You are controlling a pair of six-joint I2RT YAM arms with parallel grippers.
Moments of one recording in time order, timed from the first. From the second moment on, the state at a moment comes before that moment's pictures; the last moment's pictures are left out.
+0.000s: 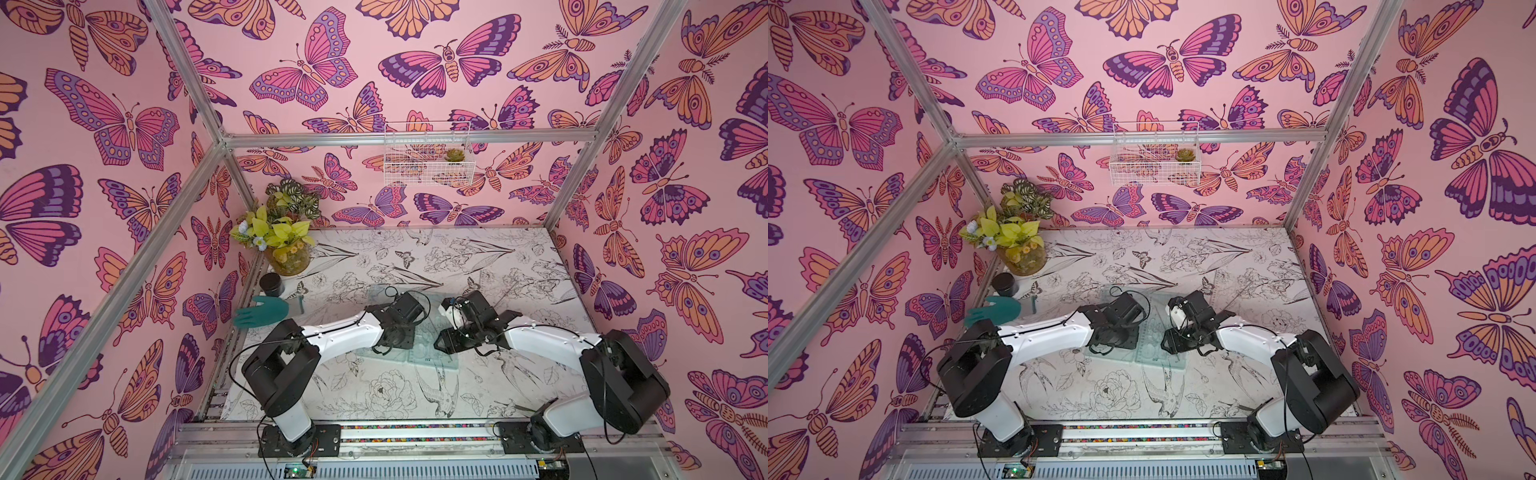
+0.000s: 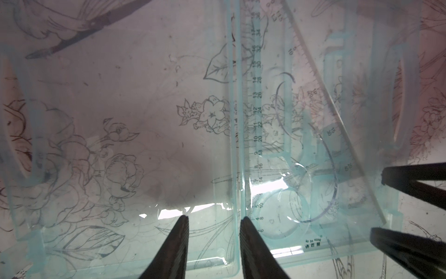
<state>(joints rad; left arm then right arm) -0.85 1.68 1.04 -0.55 -0.10 -0.64 0.59 1.48 0.74 -0.34 -0.37 0.32</state>
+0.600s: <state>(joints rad) -0.85 1.68 1.04 -0.54 -0.10 -0.64 0.59 1.62 0.80 -0.32 -0.37 0.28</state>
